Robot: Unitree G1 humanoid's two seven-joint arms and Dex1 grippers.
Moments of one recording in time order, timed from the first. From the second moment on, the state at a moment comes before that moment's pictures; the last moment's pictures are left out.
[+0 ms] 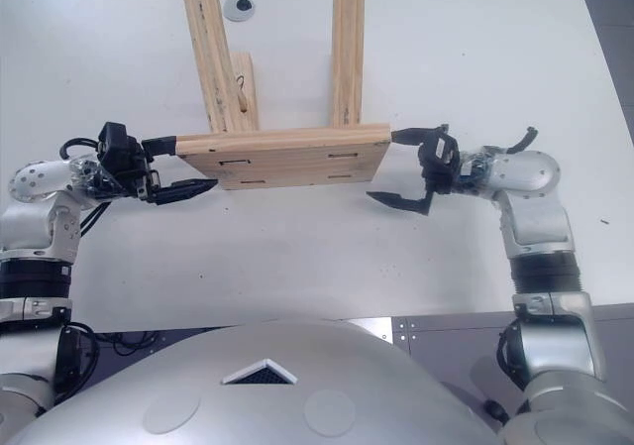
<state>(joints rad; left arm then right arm) -0.09 0.63 0.03 0.24 -0.45 0.07 -1.37 -0.14 -0.61 0.11 0.19 0.24 -0.02 1.22</state>
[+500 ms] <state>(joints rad) -0.15 0.67 0.01 0.21 -0.48 0.21 -1.46 -0.20 -0.60 0.10 0.15 0.39 0.30 1.24</state>
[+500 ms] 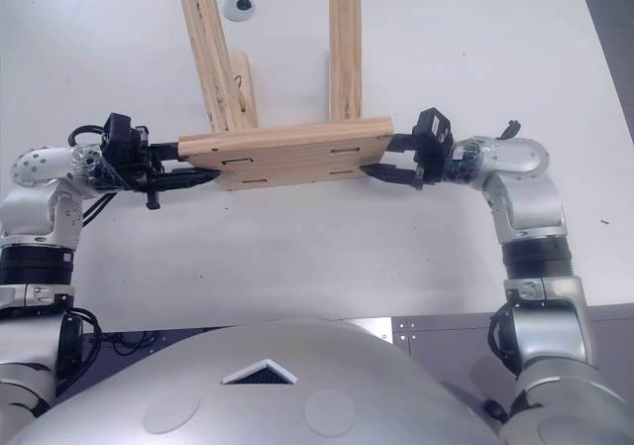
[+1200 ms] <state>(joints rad) -1.12 0.44 0.54 1.11 -1.10 0.87 -0.28 -1.14 -0.29 -0.75 0.62 1.36 0.80 -0.23</state>
